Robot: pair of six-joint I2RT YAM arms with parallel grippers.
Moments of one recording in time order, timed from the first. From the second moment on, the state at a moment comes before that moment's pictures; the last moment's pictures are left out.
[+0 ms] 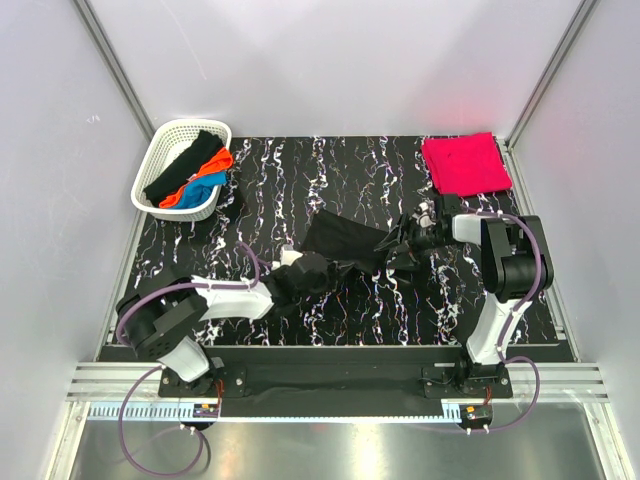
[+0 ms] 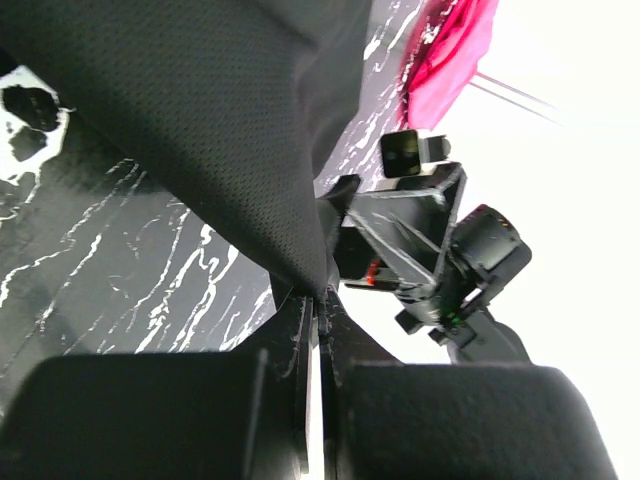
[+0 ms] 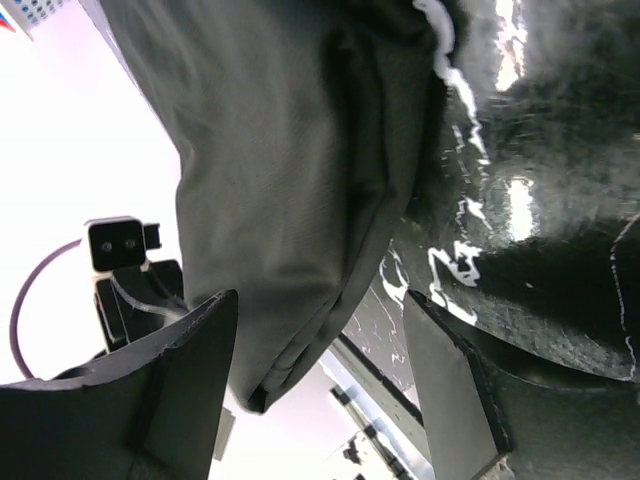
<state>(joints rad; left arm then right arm) -0.96 1.57 0.65 0.35 -0.30 -1.97 0.07 1.90 1.00 -0.33 -0.91 0.62</state>
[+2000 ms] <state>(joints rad) -0.79 1.07 0.66 -0.19 0.29 -0.85 0.17 1.63 1.19 -0.57 -0.05 0.34</state>
